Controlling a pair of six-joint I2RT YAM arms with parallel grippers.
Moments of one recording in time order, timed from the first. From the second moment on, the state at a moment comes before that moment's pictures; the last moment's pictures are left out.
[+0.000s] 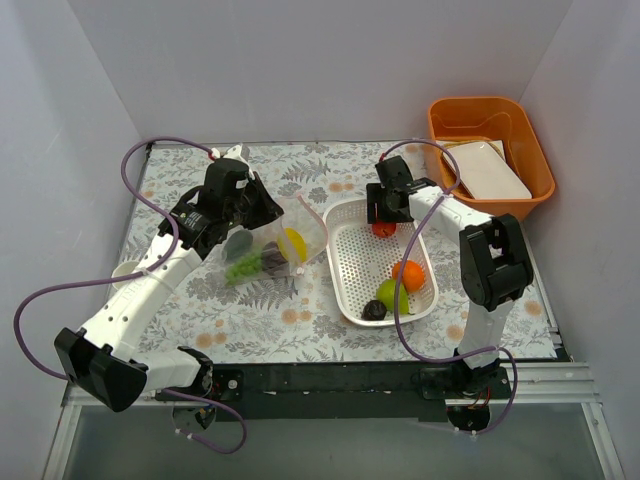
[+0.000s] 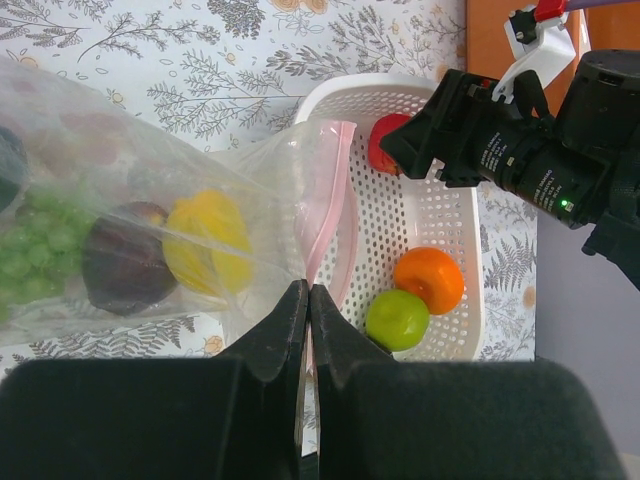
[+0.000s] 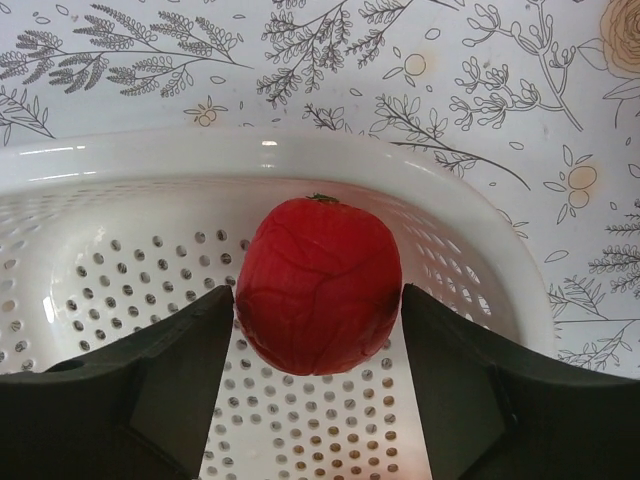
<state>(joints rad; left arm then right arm) -0.51 1.24 1.30 -0.66 -0.03 -0.73 0.43 1.87 1.37 -0.49 0.16 0.31</state>
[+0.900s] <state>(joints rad) -0.51 1.24 1.29 -0.65 -0.01 -0.73 0.43 1.78 1.25 -0.45 0.03 0.30</state>
